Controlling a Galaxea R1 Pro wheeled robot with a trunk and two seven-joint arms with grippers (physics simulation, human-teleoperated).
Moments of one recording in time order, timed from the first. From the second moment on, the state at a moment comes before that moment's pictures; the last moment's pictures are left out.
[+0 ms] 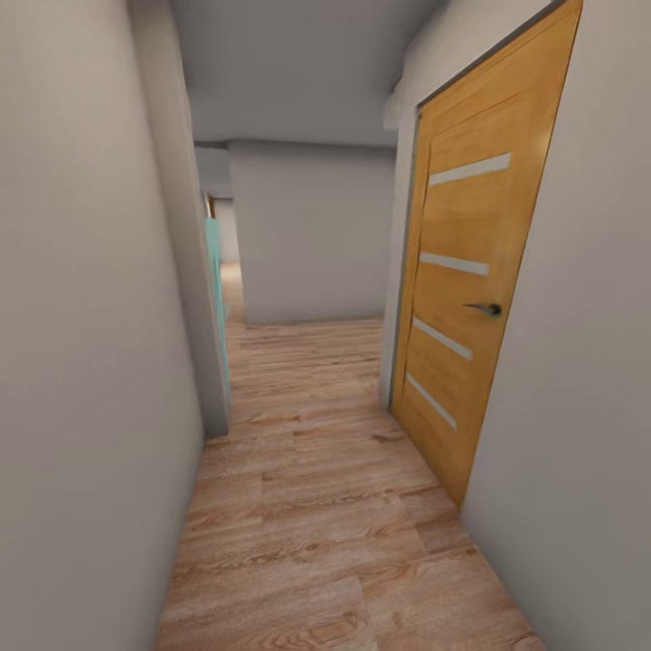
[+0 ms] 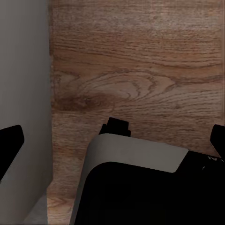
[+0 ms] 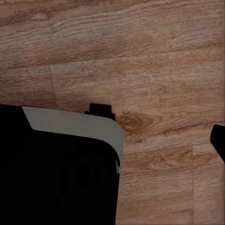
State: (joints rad) left arm -0.22 0.01 -0.01 0.00 0.24 -0.04 0.12; right arm -0.15 -0.01 0.31 0.03 -0.19 -0.13 -0.06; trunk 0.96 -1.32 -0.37
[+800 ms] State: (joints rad) left arm -0.22 0.01 -0.01 0.00 0.24 -0.03 0.12; right arm -0.15 -0.01 0.31 0.03 -0.19 -0.13 -0.06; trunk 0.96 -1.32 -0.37
